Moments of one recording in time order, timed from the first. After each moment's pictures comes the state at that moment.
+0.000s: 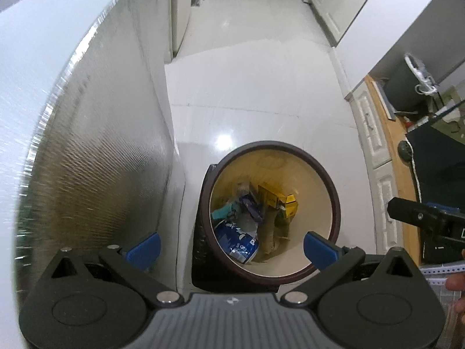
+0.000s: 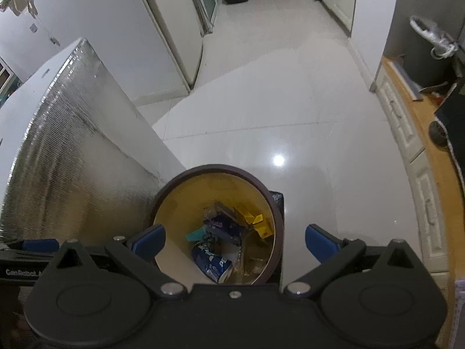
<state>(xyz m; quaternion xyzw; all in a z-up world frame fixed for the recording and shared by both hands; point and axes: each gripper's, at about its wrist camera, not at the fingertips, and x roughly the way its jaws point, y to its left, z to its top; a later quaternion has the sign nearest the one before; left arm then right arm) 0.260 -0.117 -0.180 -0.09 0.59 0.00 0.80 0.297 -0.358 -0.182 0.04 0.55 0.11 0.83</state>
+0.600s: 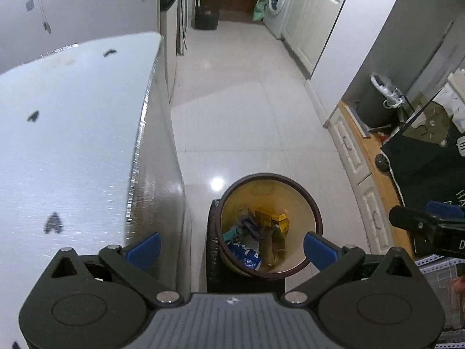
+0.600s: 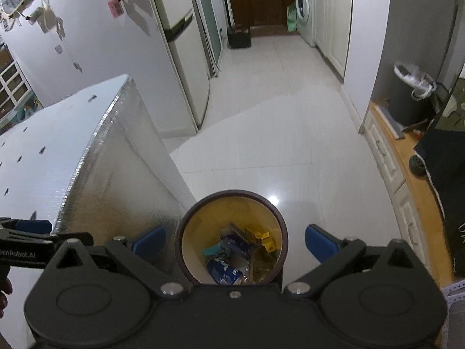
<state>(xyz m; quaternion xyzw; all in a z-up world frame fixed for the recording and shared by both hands) 0.185 -0.094 -0.083 -0.06 0.51 -0.03 0.86 0.203 -0.334 -0.082 0.03 0.47 0.10 0.88</state>
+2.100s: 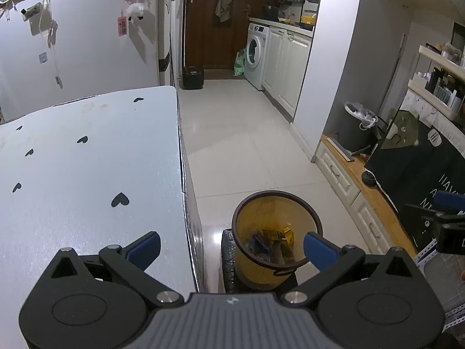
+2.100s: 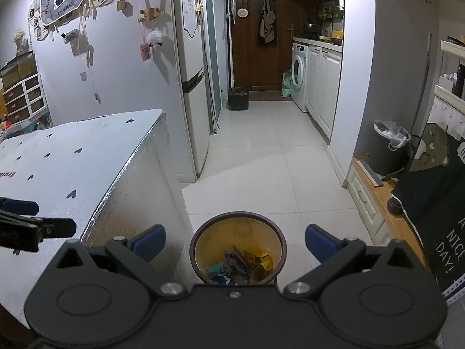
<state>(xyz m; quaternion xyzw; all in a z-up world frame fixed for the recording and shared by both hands) 0.049 -0.055 -0.059 -0.01 0.39 -0.06 0.92 0.043 -0.298 -0.055 0.00 0.33 0.08 0.94</state>
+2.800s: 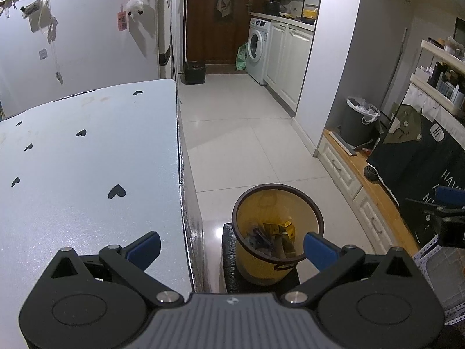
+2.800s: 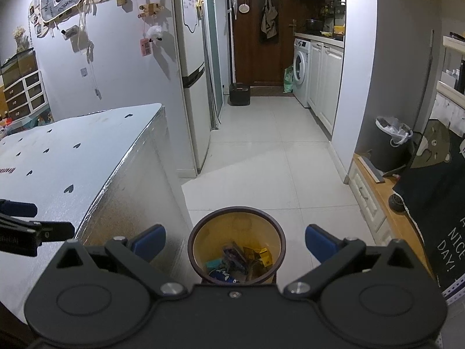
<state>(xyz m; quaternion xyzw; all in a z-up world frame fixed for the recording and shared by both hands) 0.048 -0.058 -0.065 -0.01 0.40 -0.06 0.92 0.046 -0.302 -0.062 -0.01 0.34 0.09 0.94</state>
